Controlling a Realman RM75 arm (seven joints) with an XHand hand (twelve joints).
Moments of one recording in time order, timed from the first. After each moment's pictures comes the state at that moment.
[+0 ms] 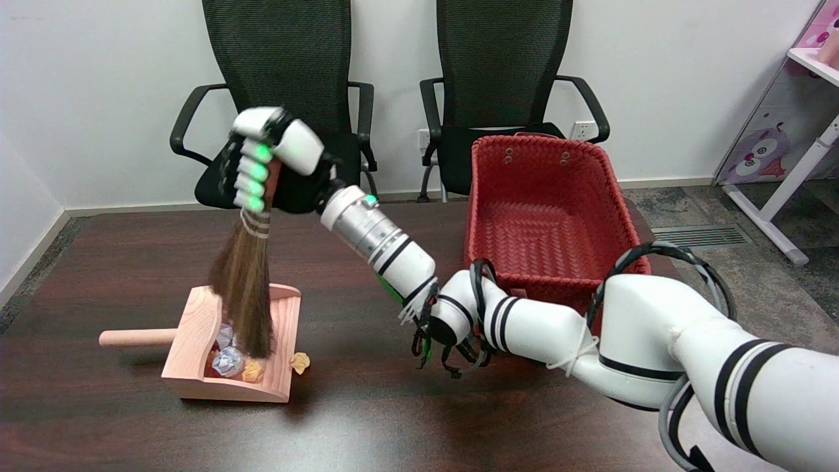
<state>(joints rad) 0.83 -1.56 0.34 -0.52 0.87 -0.89 -0.99</state>
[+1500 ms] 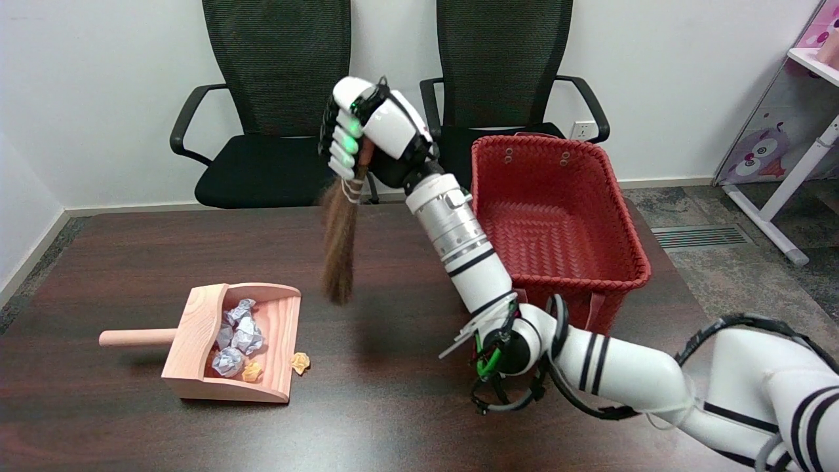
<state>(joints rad) 0.54 -1.25 0.59 -1.25 1.16 -0.88 -1.92</state>
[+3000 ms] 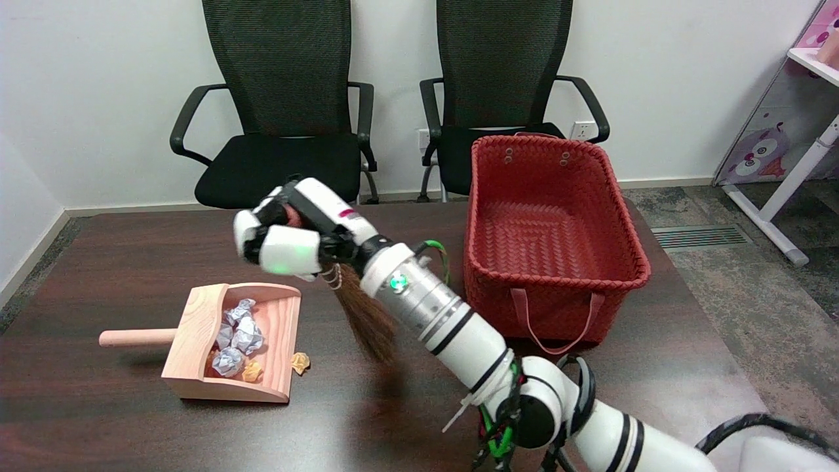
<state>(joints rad) 0.20 -1.35 0.85 -1.61 0.88 -0.33 -2.55</state>
